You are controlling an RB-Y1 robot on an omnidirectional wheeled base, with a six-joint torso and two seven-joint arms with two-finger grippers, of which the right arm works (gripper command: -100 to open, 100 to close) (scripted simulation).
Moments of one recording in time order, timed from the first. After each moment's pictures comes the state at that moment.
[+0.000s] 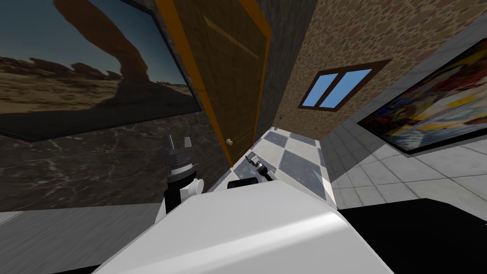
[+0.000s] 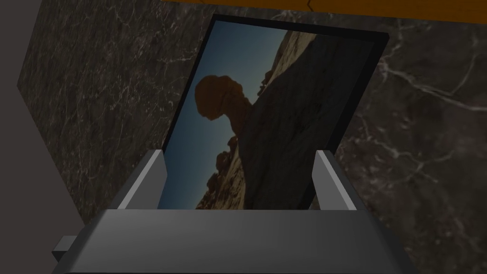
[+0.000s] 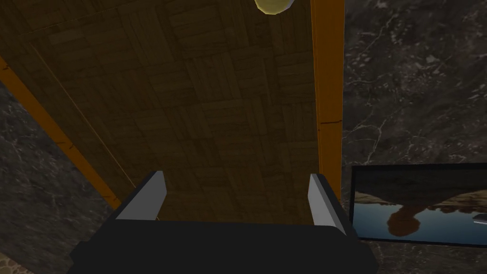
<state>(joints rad) 0.17 -0.13 0.19 -1.17 0.46 -0.85 0.88</state>
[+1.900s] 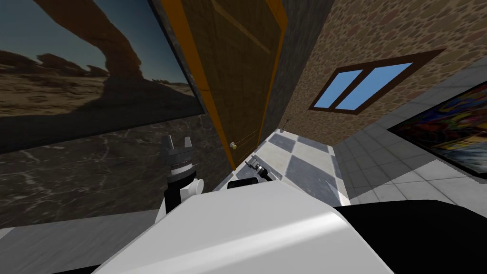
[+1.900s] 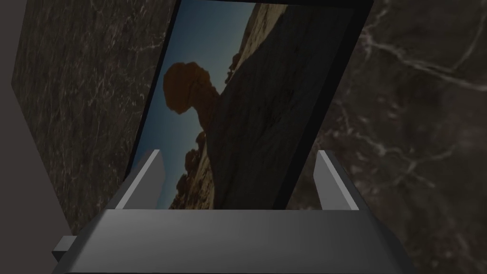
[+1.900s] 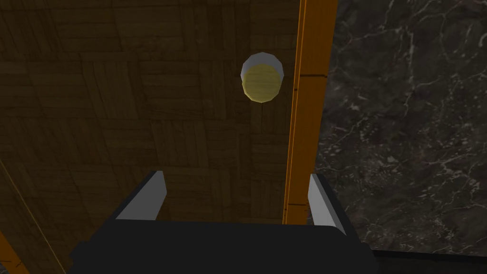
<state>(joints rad) 0.09 -0.15 0.18 -0.94 0.57 -0.89 1.04</state>
